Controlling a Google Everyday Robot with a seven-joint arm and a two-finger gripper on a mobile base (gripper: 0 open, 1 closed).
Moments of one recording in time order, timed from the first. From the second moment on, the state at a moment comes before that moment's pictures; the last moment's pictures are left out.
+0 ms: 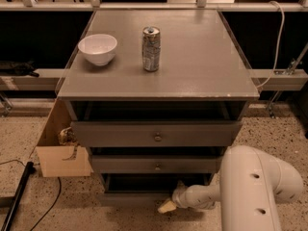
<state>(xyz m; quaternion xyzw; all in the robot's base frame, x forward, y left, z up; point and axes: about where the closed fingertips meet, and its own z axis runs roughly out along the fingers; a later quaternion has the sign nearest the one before) 0.537 -0.093 0.160 -0.40 0.87 0.12 0.26</state>
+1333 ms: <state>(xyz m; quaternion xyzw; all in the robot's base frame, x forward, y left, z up) 0.520 -0.100 0.161 -0.40 0.87 0.13 0.26</state>
